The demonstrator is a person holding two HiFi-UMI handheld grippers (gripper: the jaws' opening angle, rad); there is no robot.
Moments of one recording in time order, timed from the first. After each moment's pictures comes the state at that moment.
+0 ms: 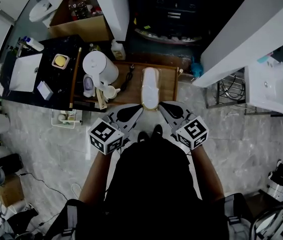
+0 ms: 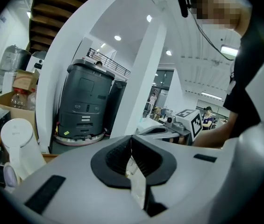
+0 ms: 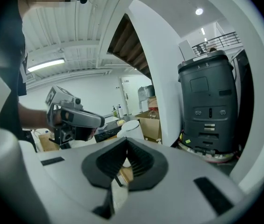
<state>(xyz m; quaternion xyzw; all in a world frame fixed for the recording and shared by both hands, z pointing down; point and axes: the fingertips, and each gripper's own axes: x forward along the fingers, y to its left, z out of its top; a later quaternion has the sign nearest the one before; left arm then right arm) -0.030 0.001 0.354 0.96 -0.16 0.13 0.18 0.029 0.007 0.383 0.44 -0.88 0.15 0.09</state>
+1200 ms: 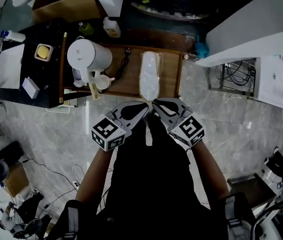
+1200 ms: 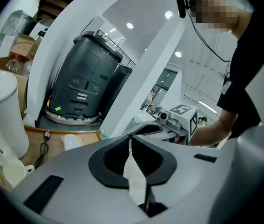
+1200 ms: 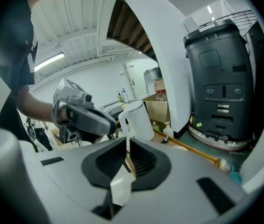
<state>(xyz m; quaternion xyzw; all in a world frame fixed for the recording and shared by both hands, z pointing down) 0.000 -0.024 0.440 0.94 -0.11 0.16 0.29 0.014 -0.026 0.459 0.36 -0.90 0.22 0.15</state>
